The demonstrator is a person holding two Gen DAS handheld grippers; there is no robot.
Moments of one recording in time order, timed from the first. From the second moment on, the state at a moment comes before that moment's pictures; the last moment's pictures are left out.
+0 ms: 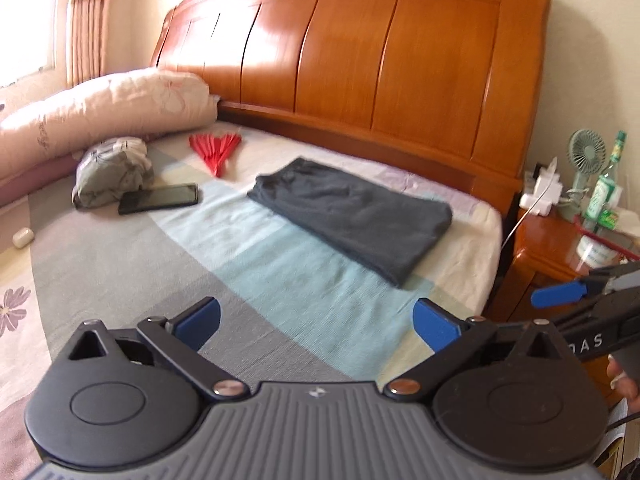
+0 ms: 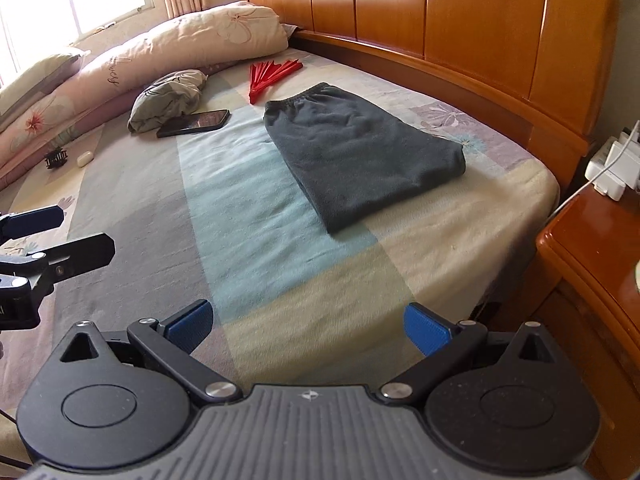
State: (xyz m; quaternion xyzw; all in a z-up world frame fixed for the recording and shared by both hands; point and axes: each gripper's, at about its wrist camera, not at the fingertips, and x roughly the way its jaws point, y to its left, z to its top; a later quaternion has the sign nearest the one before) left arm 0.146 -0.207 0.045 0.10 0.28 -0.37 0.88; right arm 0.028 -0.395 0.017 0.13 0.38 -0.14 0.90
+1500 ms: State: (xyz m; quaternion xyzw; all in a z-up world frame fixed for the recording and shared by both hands) left arm 0.112 -0.214 0.063 0.09 0.32 -0.37 0.87; right arm -0.030 -0.366 0.049 0.10 0.34 -0.15 0.92
